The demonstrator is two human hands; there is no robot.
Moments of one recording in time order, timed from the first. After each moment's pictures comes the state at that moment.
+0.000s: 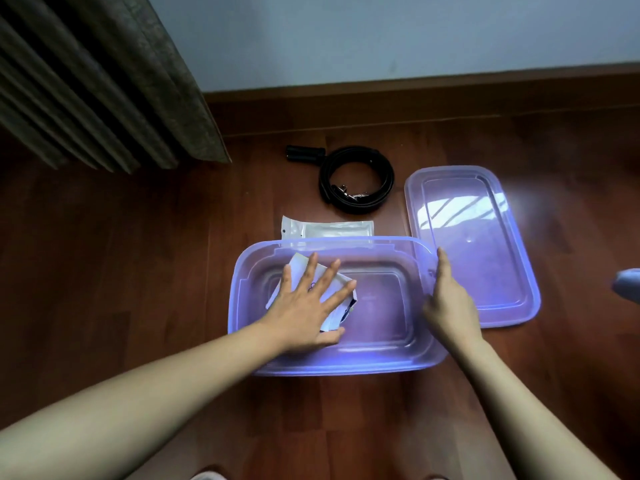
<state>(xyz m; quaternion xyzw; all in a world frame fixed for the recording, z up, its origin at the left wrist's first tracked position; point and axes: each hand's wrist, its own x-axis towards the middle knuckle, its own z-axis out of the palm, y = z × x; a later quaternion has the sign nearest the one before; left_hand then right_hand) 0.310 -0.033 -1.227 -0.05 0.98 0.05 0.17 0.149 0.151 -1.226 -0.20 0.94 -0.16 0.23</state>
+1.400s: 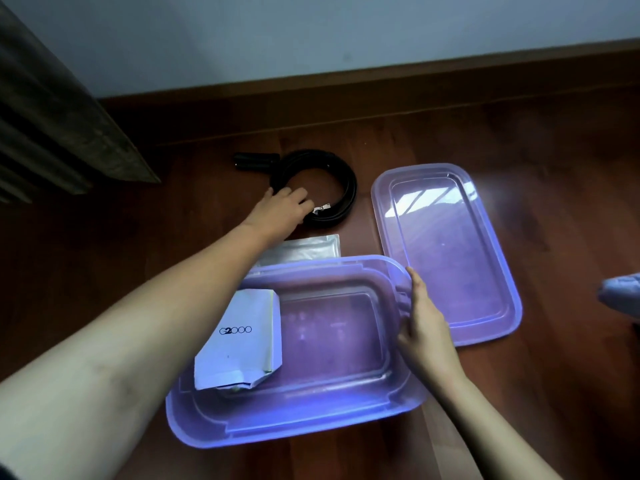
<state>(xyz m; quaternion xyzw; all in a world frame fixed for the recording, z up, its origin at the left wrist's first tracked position) 0.134 -0.138 -1.252 -0.05 0.99 -0.02 0.15 0.147 0.154 -1.241 -0.15 0.90 -0.32 0.24</state>
